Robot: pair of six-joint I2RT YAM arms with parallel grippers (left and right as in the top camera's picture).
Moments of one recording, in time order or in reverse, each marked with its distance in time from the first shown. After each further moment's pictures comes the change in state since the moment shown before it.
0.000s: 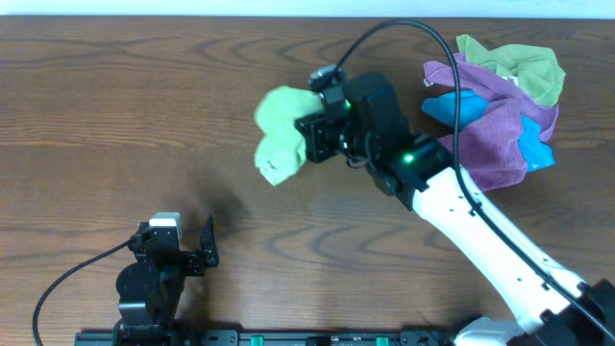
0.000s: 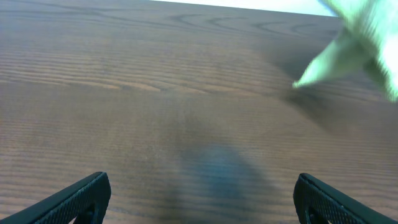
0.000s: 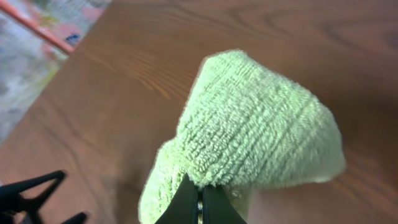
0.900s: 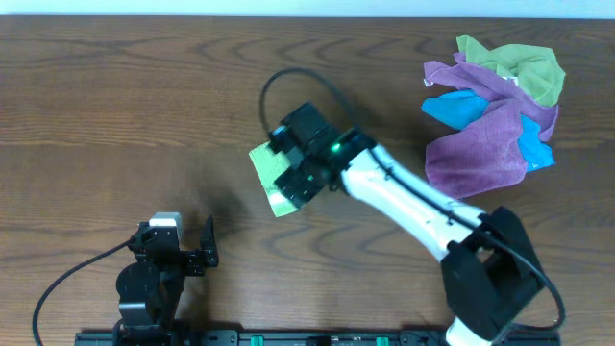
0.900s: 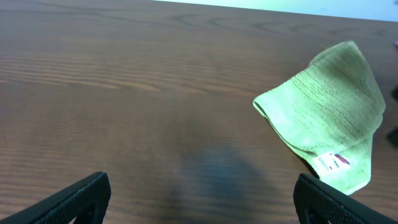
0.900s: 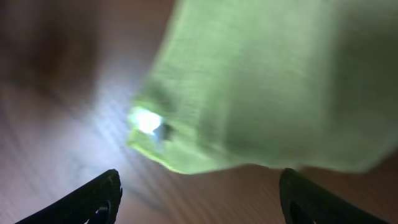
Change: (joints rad) left arm 0.000 0.000 0.000 0.000 0.000 0.000; right arm 0.159 0.327 0.066 -0.320 0.200 -0.409
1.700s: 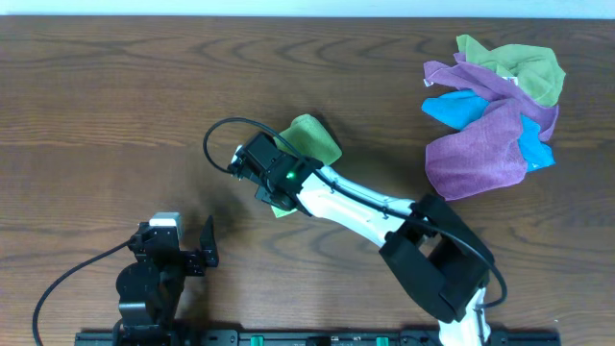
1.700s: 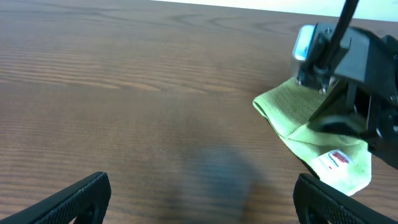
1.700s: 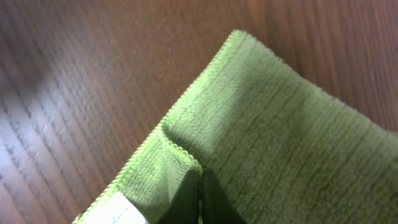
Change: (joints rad) left arm 0.000 0.000 0.000 0.000 0.000 0.000; right arm 0.113 0.186 0.000 0.275 0.263 -0.241
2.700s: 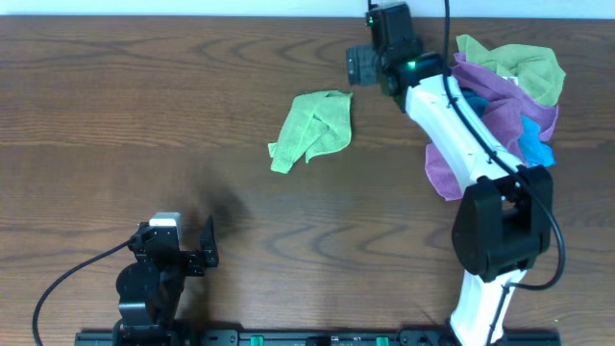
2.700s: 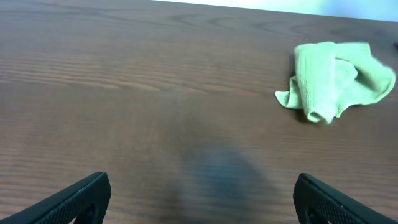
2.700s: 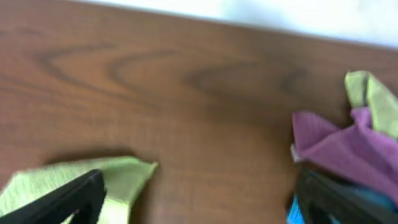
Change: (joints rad) left arm 0.000 0.000 0.000 0.000 0.000 0.000; right arm -0.549 0.000 0.350 -0.098 0.026 0.452
